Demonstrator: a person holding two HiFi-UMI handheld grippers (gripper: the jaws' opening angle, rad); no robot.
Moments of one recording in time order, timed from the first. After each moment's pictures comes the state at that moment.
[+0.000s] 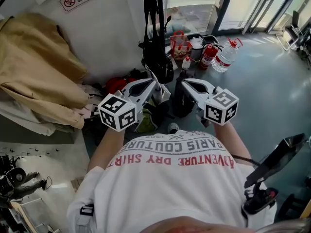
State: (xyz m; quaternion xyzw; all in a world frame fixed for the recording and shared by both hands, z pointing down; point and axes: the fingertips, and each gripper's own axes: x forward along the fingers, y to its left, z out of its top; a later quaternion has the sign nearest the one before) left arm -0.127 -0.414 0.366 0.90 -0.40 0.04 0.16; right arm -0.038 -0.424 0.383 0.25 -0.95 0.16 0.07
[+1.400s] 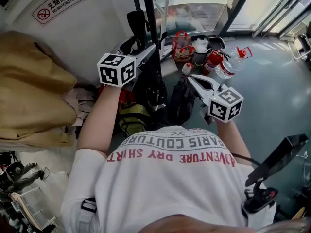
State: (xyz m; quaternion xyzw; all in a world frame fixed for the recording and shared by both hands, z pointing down) left arm -0.160 -0.750 0.378 0.85 -0.51 0.08 0.12; right arm 0.003 -0.653 0.426 0.24 -0.94 0.20 0.09
